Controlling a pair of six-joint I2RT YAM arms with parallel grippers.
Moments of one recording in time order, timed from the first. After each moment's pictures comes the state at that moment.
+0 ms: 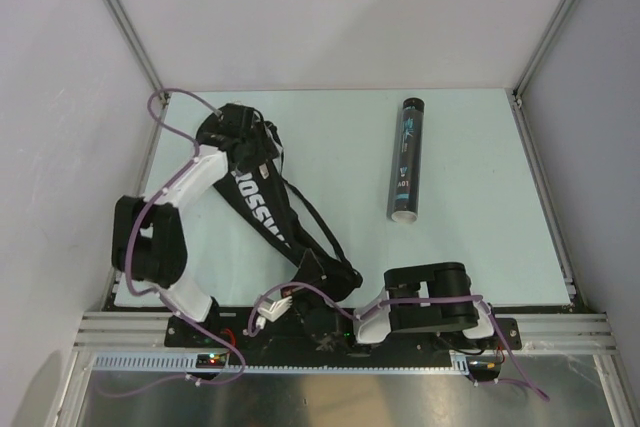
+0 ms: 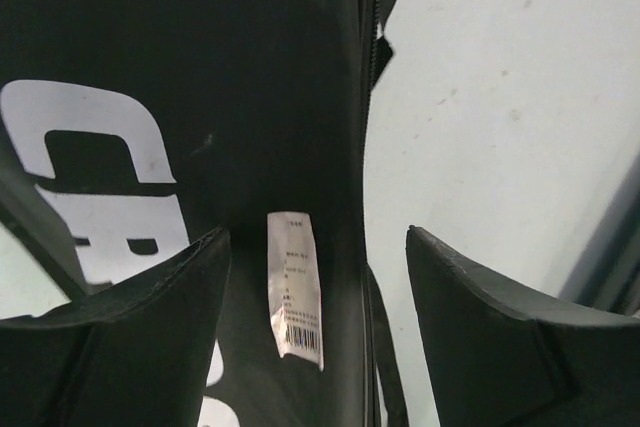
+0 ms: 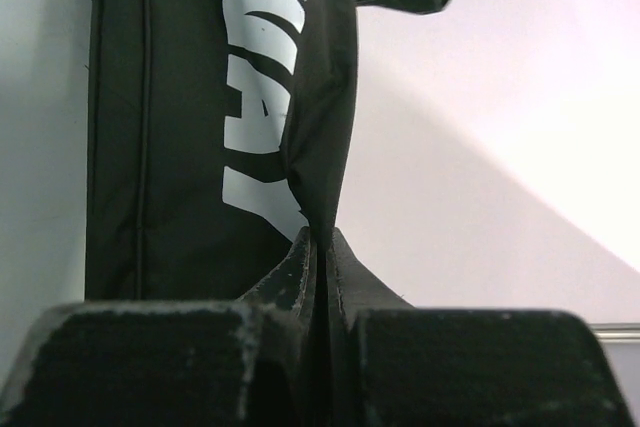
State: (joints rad) left arm -0.26 1.59 1.24 -0.48 -0.07 -0.66; right arm 1.63 2.04 0.77 1.23 1.18 -1.38
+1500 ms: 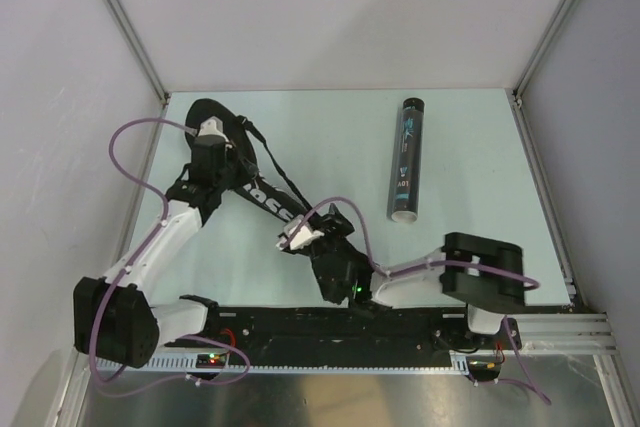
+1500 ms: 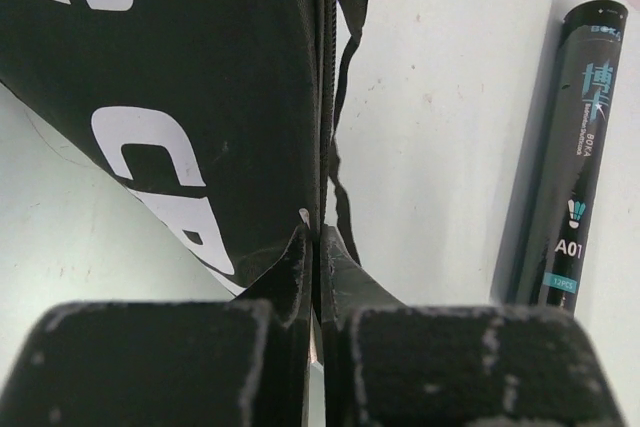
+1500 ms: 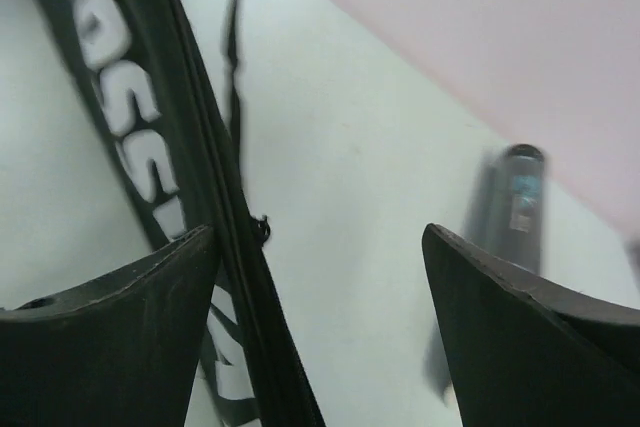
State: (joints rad) left arm -0.23 1.19 0.87 -0.26 -0.01 -0.65; right arm 1.40 1.79 0.78 1.02 1.12 -0.56
